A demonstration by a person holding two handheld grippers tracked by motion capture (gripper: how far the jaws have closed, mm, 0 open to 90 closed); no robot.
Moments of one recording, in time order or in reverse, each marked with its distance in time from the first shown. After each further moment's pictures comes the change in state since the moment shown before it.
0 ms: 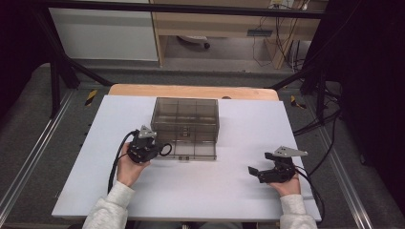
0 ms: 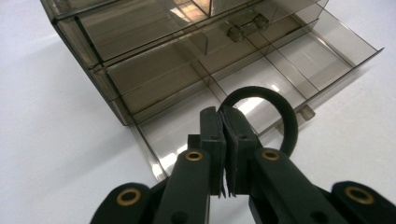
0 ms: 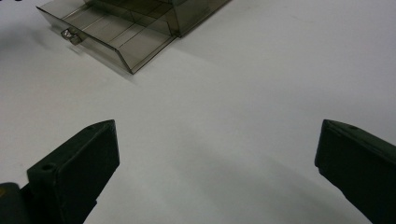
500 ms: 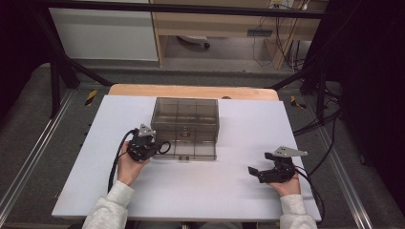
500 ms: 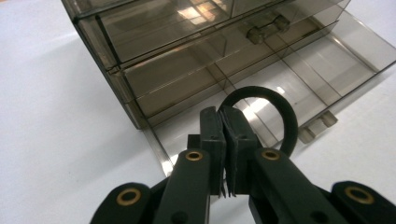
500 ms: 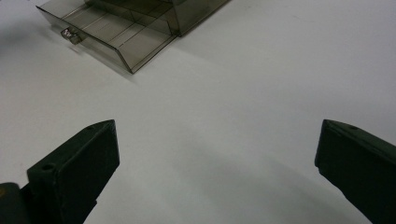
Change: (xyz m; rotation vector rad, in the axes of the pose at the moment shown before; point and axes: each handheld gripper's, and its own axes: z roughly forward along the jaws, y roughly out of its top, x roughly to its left) left arm 0.007 -0.001 0.008 -0.006 0.029 -0.006; right arm 0.000 0.000 0.000 0.001 0.001 0.000
